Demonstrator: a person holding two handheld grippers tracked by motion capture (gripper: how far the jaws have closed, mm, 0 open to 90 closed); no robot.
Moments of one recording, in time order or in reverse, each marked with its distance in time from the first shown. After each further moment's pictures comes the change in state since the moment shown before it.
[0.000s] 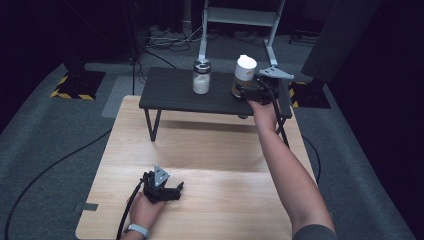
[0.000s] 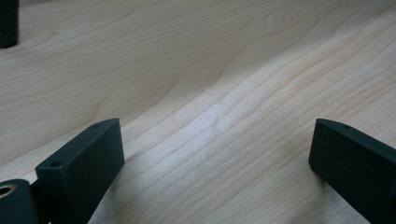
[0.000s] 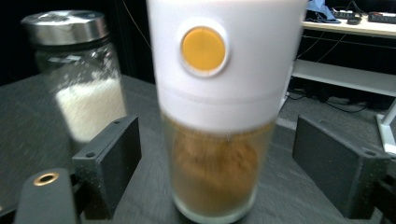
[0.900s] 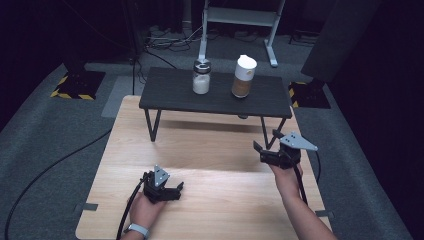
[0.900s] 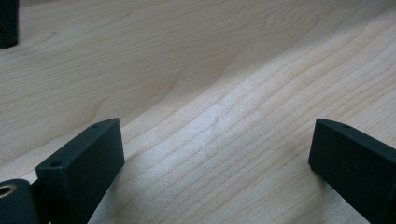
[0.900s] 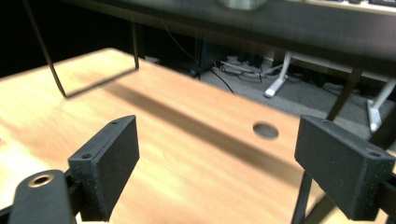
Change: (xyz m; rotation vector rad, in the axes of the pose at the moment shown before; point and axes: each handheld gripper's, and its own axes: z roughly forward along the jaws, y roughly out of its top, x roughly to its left) left arm 0.000 0.000 0.000 0.001 0.000 0.002; right arm 0.030 -0.140 -0.126 0.039 0.003 -0.075
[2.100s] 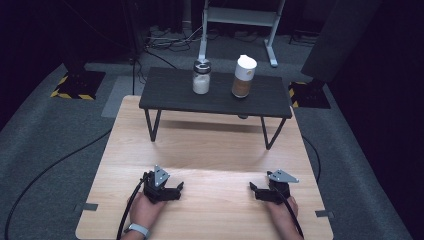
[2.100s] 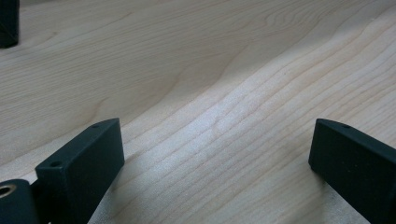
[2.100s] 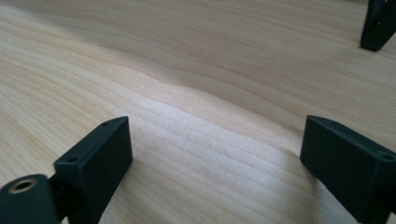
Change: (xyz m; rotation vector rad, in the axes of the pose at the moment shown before) left arm 0.000 0.000 0.000 0.001 0.001 -0.001; right arm 0.014 -0.102 0.016 0.264 0.026 0.084
